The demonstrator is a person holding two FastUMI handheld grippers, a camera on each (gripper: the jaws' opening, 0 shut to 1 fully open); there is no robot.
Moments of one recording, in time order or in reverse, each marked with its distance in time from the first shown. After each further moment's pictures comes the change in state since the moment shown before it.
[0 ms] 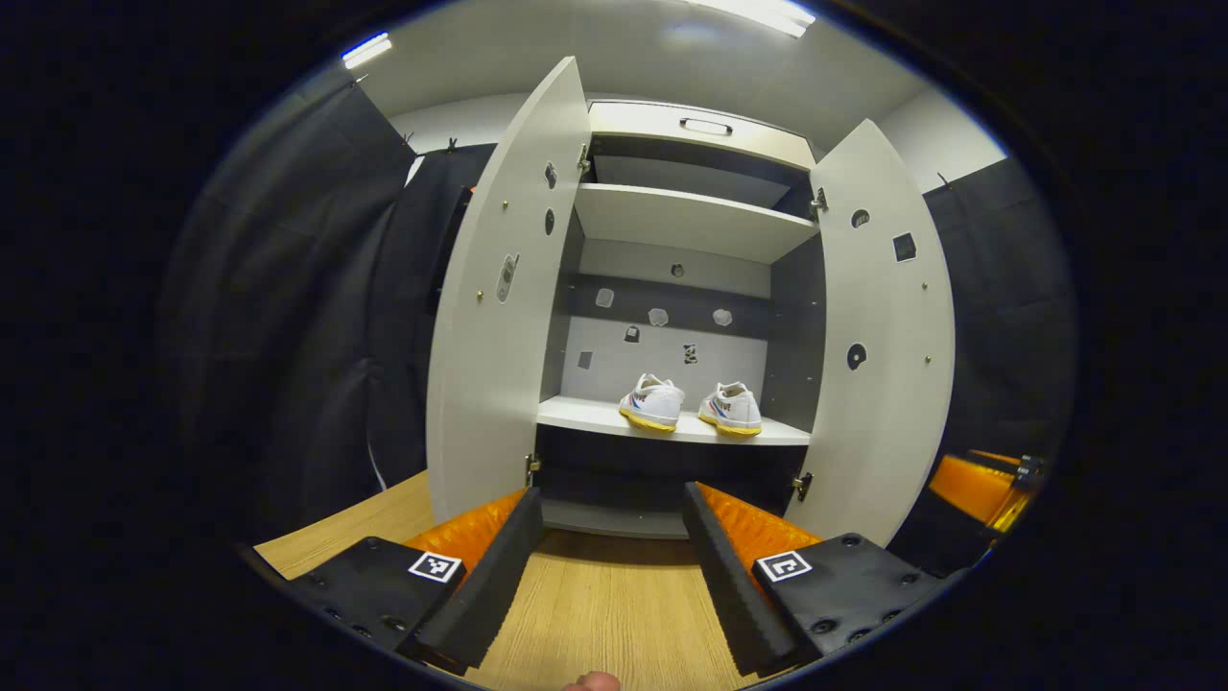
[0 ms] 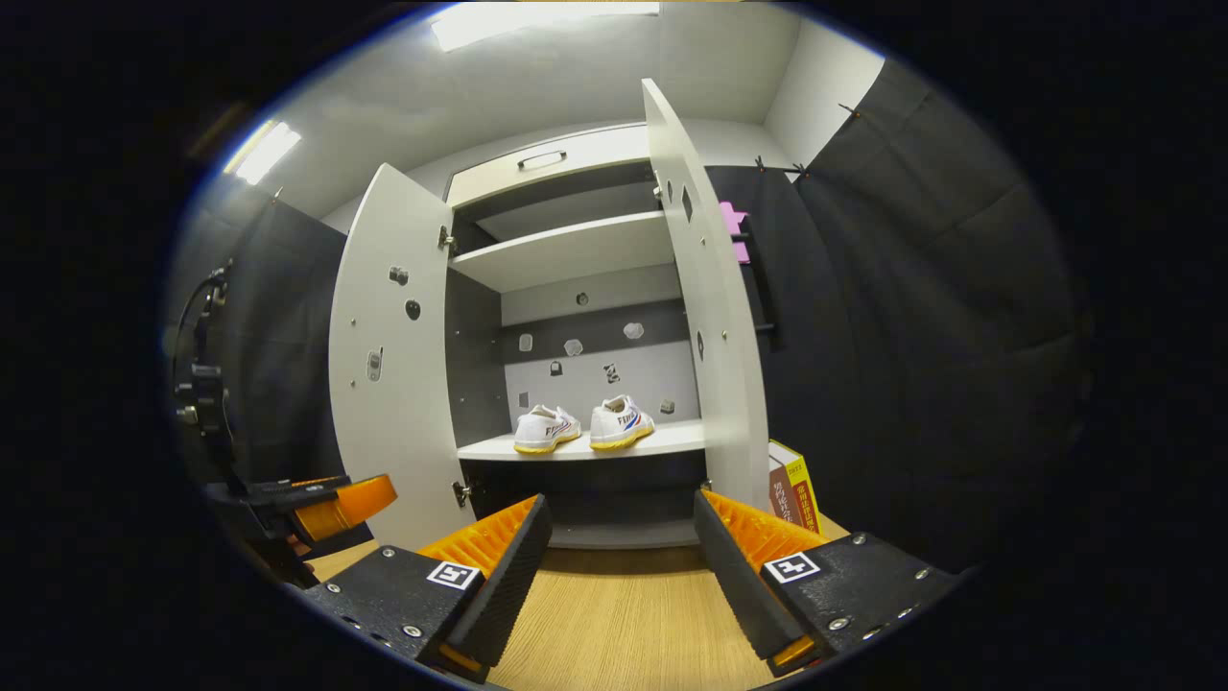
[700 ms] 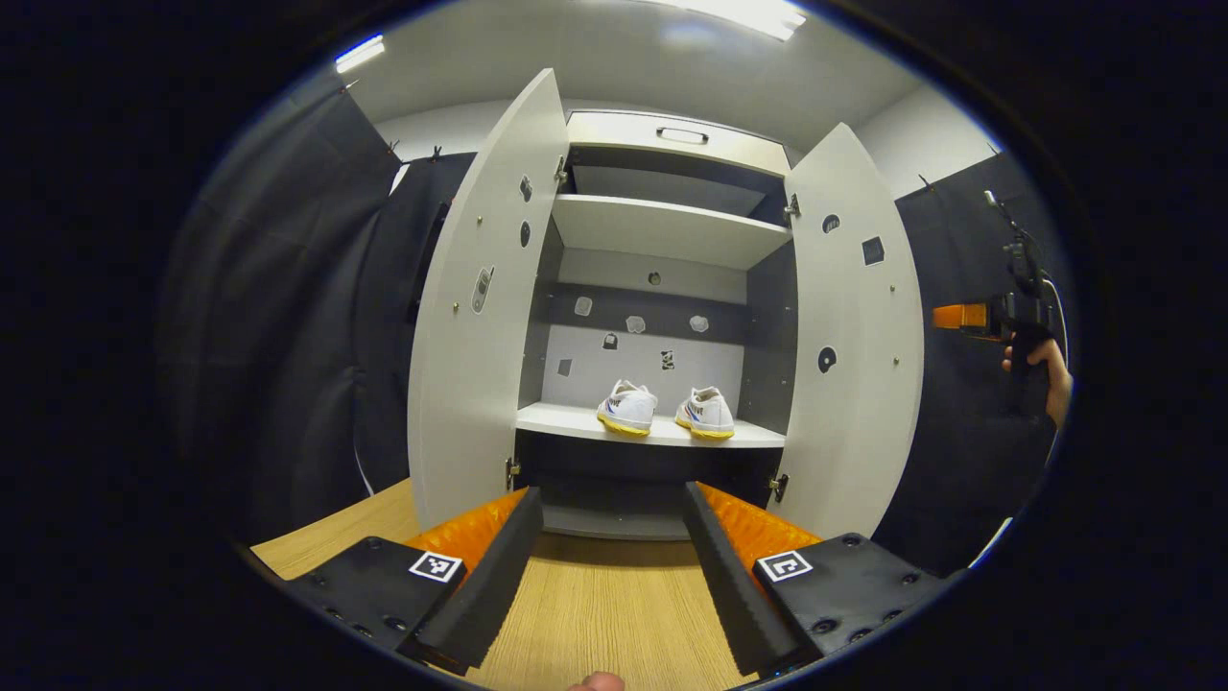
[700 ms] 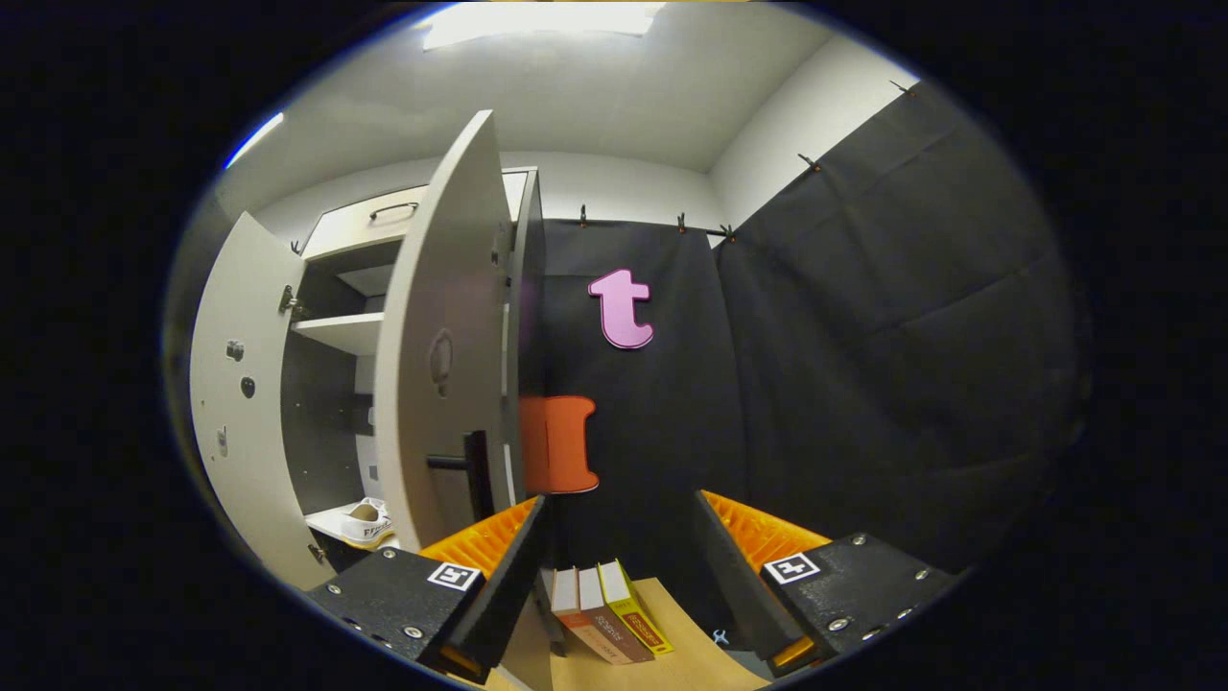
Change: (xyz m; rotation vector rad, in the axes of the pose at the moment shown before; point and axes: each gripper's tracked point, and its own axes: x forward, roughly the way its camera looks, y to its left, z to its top) left arm -0.014 -0.032 0.006 0.012 -0.028 -0.086; right arm 0.116 -0.209 0.171 -0.105 -0.081 -0.248
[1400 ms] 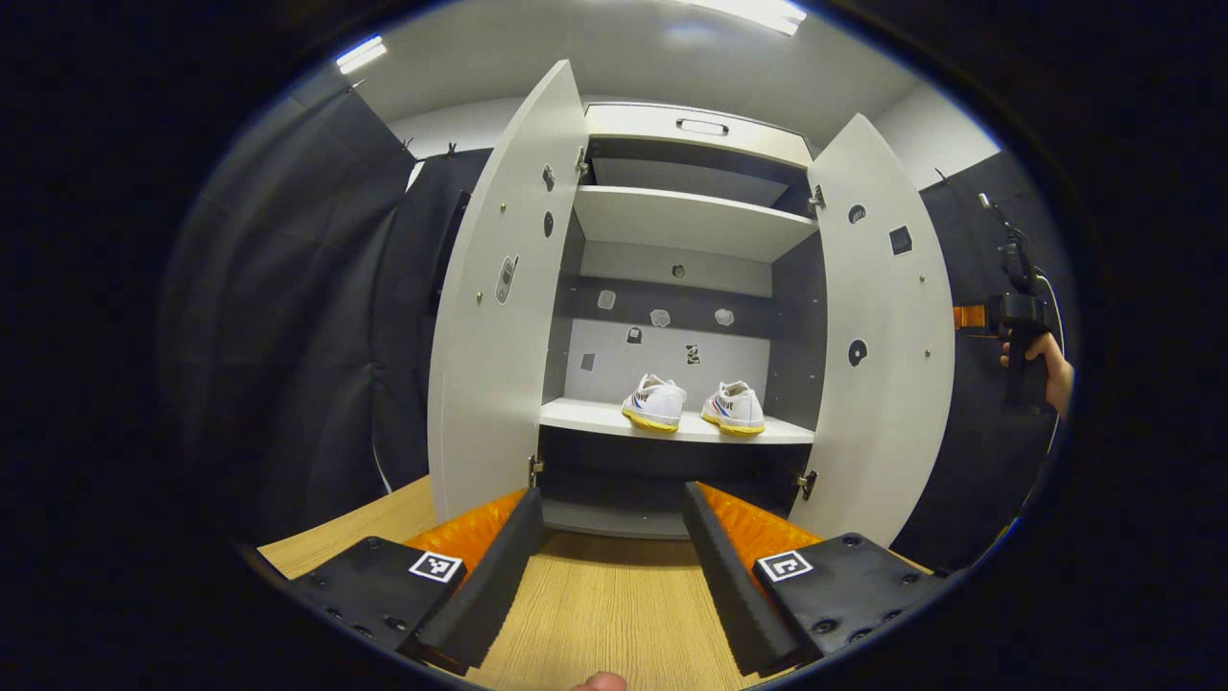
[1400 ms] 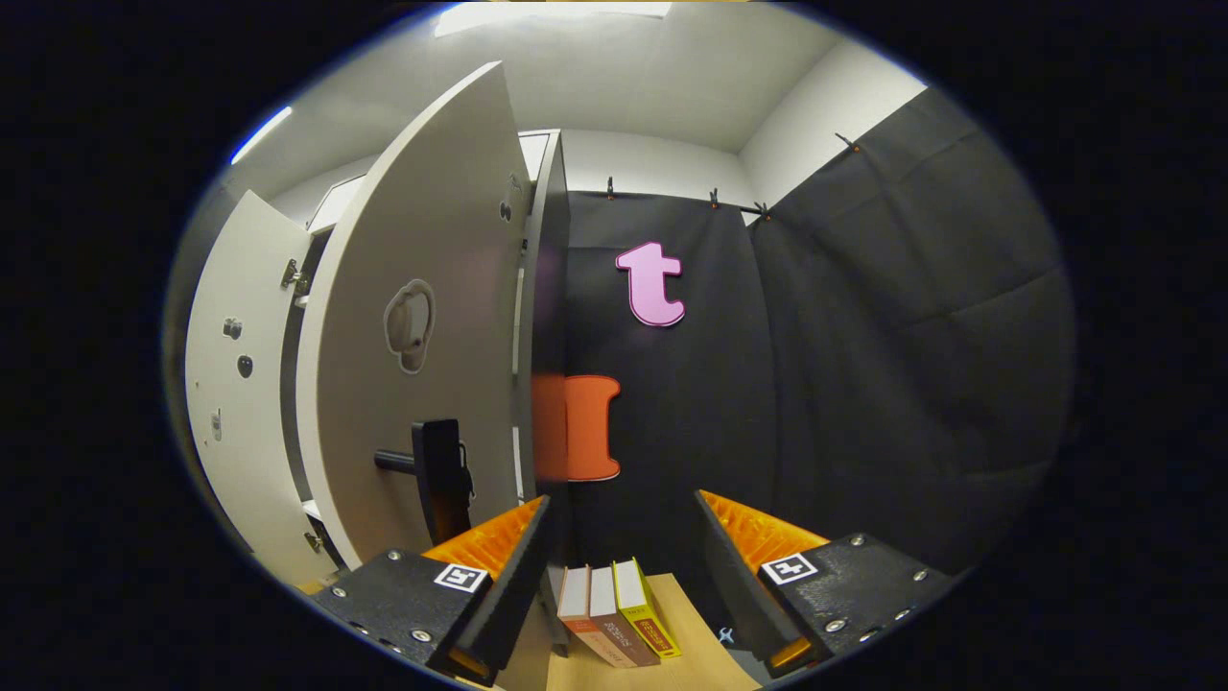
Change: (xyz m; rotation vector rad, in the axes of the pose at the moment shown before) left arm 0.017 0.023 -0.007 -0.008 0.020 0.064; right arm 0.035 0.031 -0.020 -0.030 0.049 0.085
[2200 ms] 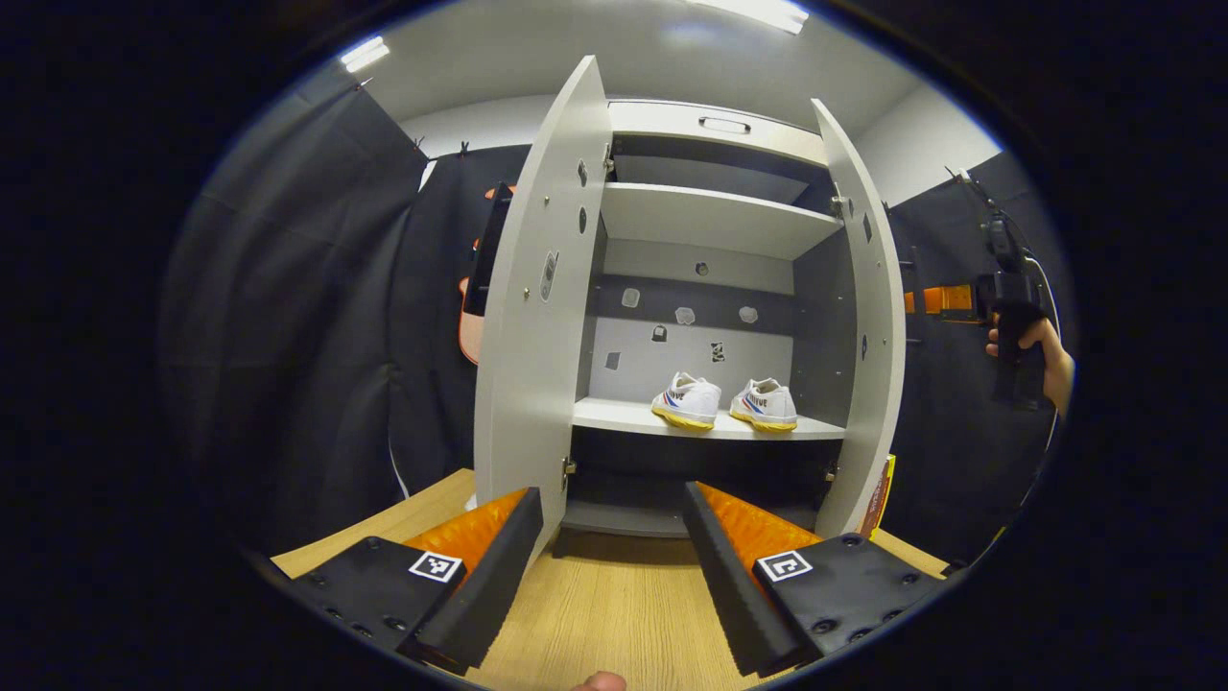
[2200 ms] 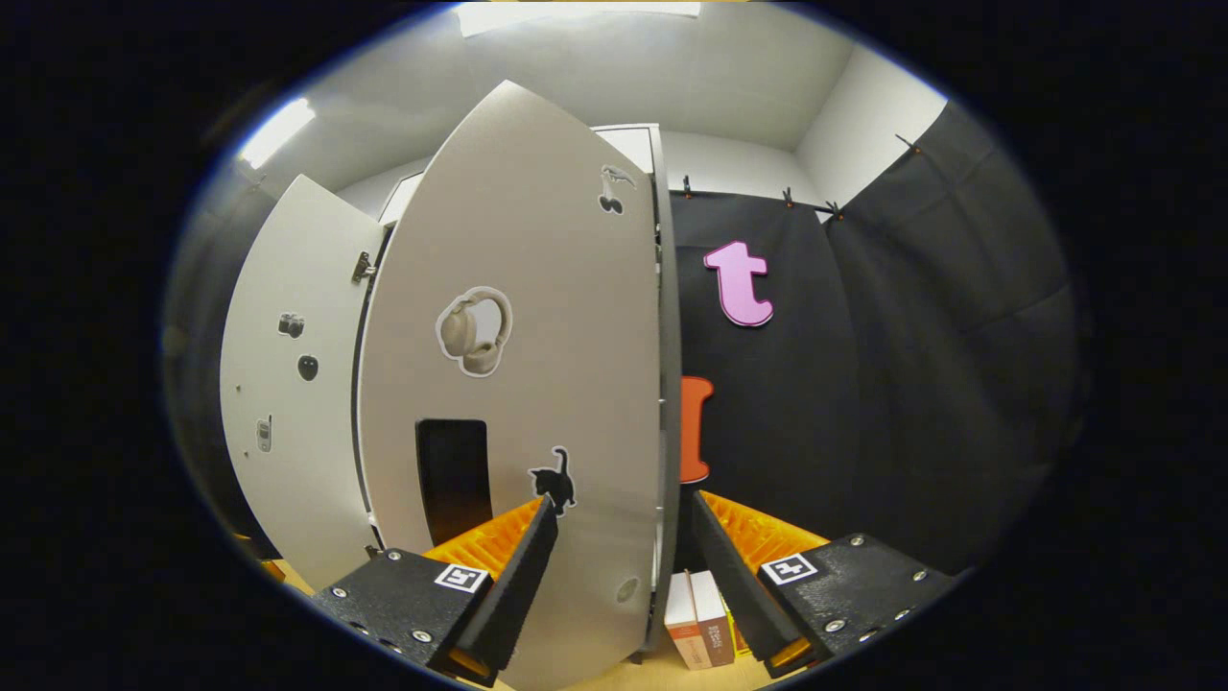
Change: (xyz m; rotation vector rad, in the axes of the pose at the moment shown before) left arm 0.004 0.050 -0.002 0.018 0.001 0.052; right arm 0.017 0.144 -0.006 0.003 0.011 0.206
